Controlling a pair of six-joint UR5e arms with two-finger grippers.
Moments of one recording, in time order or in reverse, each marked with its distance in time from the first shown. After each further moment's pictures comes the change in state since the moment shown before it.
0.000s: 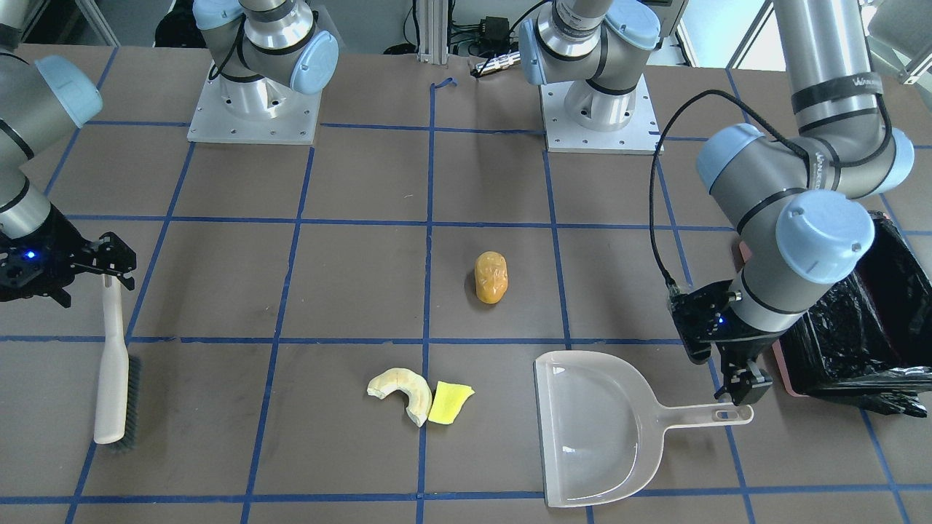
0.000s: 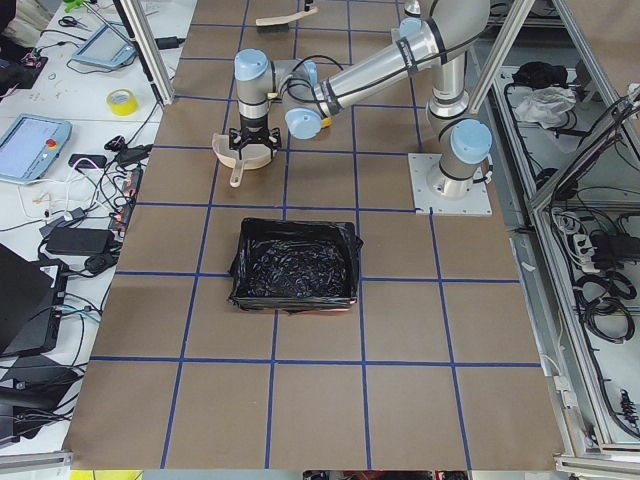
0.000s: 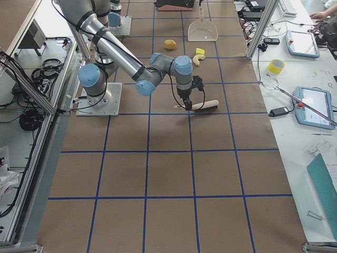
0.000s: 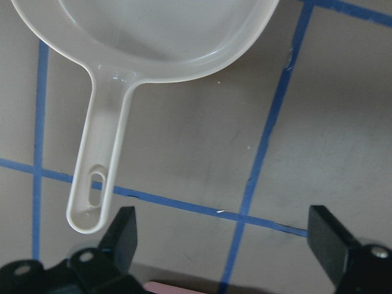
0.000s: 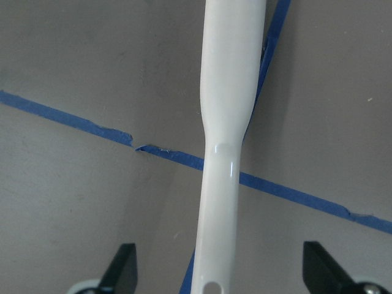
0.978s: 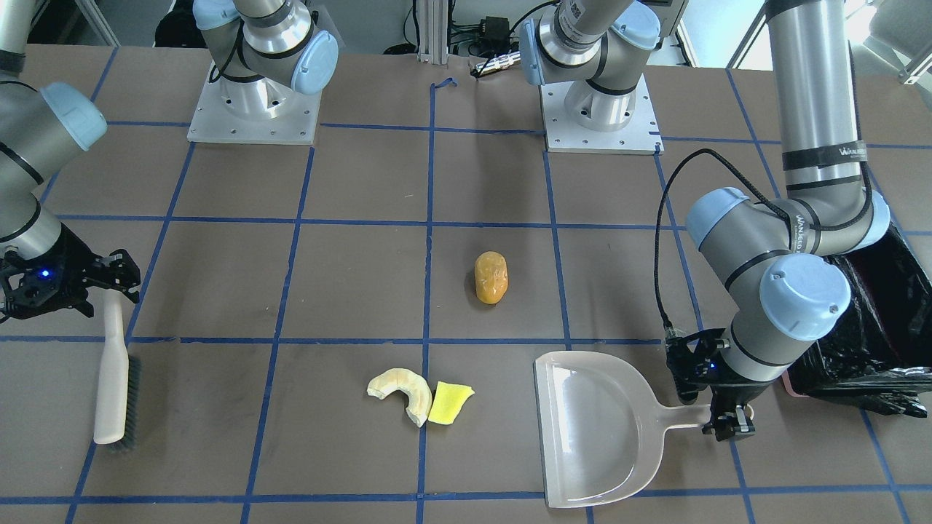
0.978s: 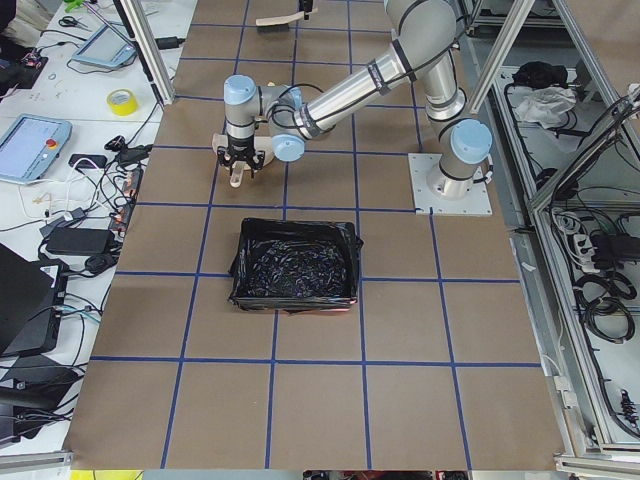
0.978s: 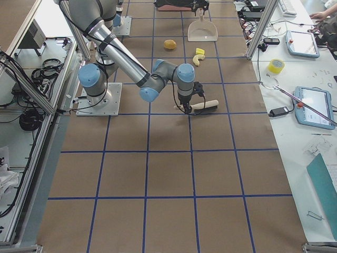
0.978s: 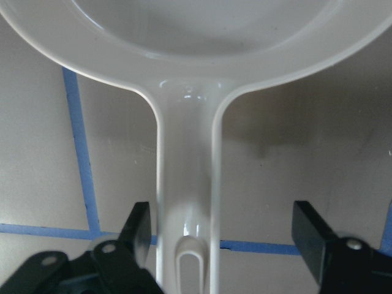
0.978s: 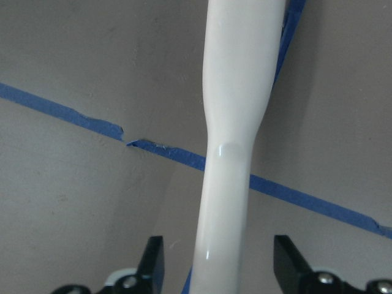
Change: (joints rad) left arm 0.000 -0.123 0.040 0.124 -0.002 0.111; right arm 0.003 0.064 -0.005 -0.012 -0.010 -0.014
